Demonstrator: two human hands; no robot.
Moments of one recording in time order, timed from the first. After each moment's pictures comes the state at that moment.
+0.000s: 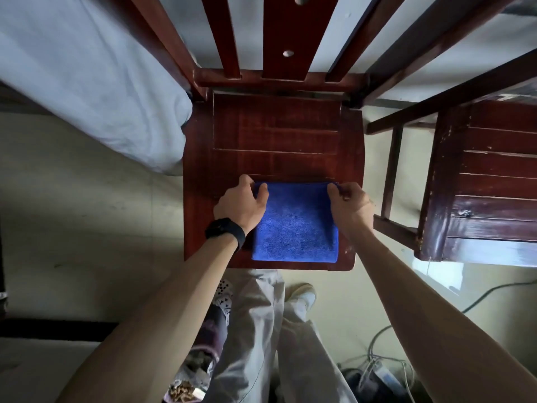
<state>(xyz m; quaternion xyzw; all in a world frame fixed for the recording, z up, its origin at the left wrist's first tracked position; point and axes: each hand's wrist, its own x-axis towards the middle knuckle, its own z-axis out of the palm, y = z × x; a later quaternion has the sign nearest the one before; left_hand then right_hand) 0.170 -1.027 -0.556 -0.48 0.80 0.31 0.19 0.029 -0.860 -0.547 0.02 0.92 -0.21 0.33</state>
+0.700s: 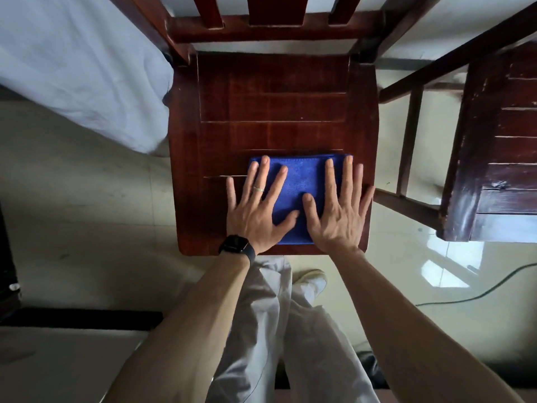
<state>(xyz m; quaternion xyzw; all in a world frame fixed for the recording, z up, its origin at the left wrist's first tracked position) 0.217 -0.961 -0.596 -0.26 0.94 0.16 0.12 0.106 -0.824 -0.595 -0.25 0.94 -0.07 0.21</state>
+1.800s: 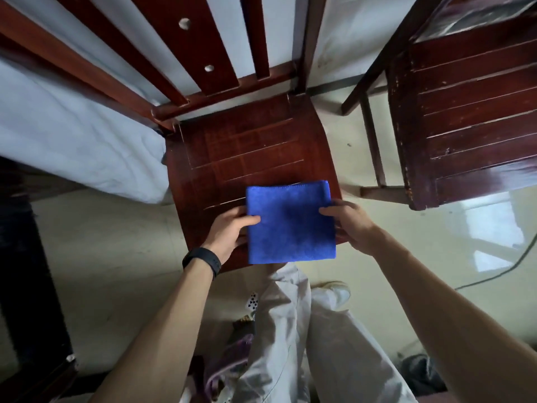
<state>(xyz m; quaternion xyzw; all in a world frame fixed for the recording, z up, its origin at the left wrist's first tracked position) 0.196 -0.997 -0.508 -0.52 0.47 0.68 0.20 0.066 -0.774 -0.522 0.22 0.66 -0.47 0.54</state>
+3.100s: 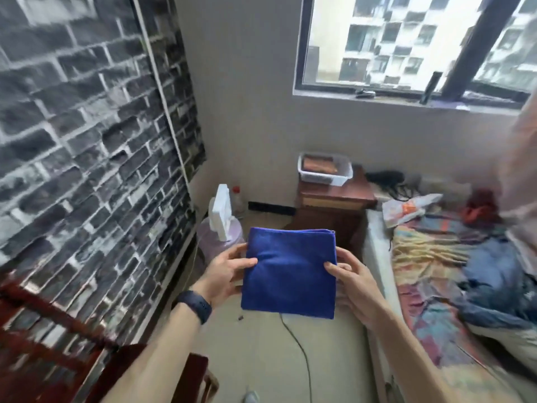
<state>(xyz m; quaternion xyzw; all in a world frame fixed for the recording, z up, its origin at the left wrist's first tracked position) -0.164 -0.293 -0.010 0.09 0.60 0.64 0.47 0.037 -0.114 -0.008 0.36 0.59 -0.71 -0.15</state>
